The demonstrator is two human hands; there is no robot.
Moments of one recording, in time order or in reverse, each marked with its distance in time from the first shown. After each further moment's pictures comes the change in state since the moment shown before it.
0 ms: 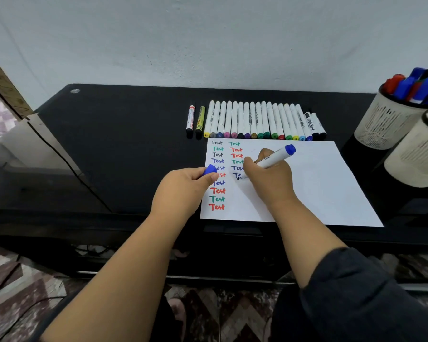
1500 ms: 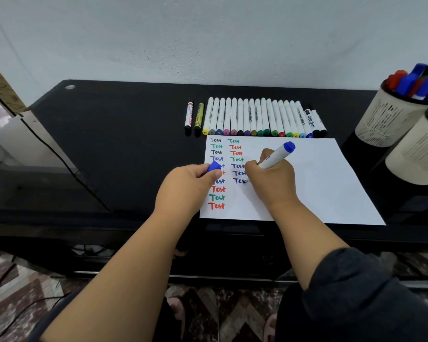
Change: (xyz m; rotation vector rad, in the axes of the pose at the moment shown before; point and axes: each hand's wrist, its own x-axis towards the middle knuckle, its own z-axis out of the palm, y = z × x) left_hand 0.006 0.004 0.007 0.028 -0.029 -0.029; right_hand -0.003 0.004 0.002 -0.067 0.048 -0.019
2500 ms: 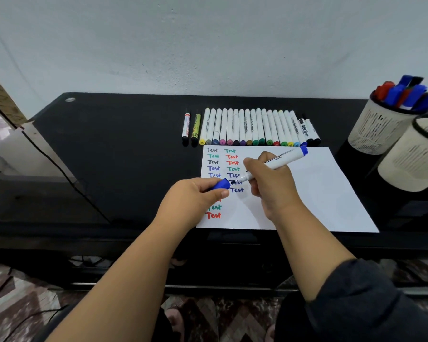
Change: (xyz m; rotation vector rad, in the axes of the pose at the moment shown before) left_hand -0.005 -0.003 -0.001 -0.158 -0.132 0.048; right_hand 0.000 -0.013 -0.010 0.588 -0.114 0.151
